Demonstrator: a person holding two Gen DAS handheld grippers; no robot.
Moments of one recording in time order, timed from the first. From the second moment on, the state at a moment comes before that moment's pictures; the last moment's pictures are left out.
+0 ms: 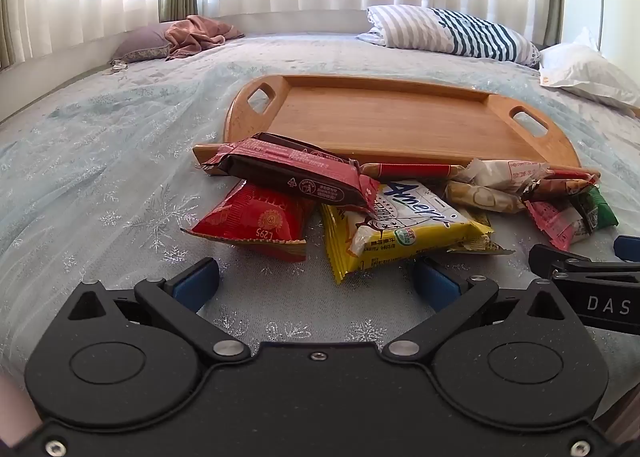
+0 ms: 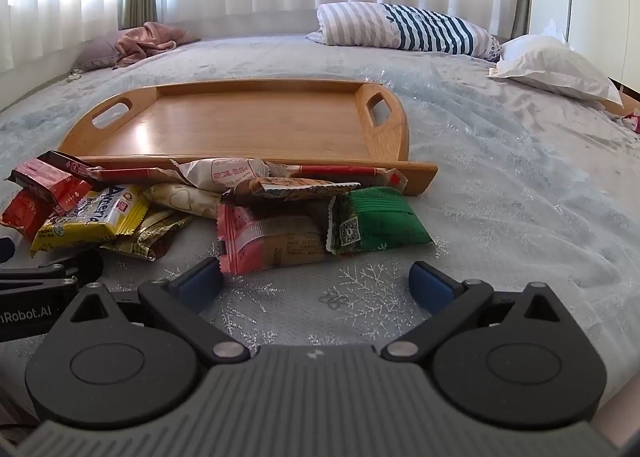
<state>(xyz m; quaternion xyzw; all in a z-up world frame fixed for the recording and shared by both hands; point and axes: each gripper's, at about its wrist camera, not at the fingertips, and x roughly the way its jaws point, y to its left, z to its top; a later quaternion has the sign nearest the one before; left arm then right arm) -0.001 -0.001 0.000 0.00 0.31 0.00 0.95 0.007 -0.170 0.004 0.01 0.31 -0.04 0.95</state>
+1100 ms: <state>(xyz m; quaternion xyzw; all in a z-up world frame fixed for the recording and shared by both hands) -0.002 0.001 0.005 0.00 0.30 0.00 0.95 0.009 -0.169 0.003 0.01 0.32 -0.04 0.95</state>
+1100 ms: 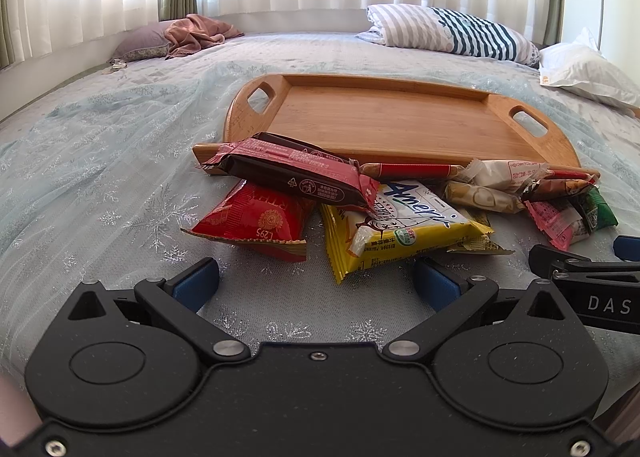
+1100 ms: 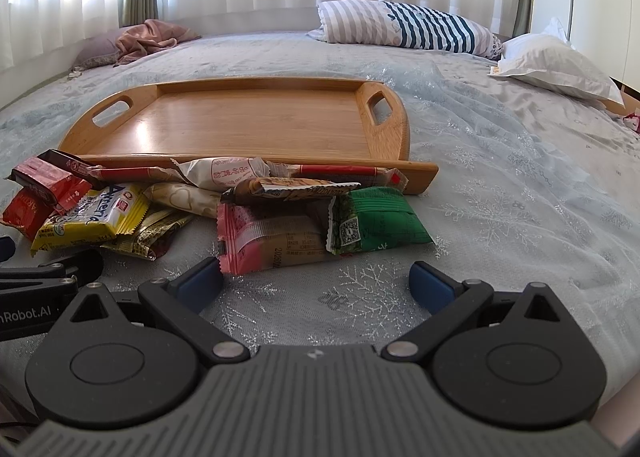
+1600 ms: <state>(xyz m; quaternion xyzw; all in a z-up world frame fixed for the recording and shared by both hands) -0.002 0.000 0.004 0.00 0.30 0.00 0.95 0.008 -0.167 0.002 0.00 0.31 -0.04 0.95</state>
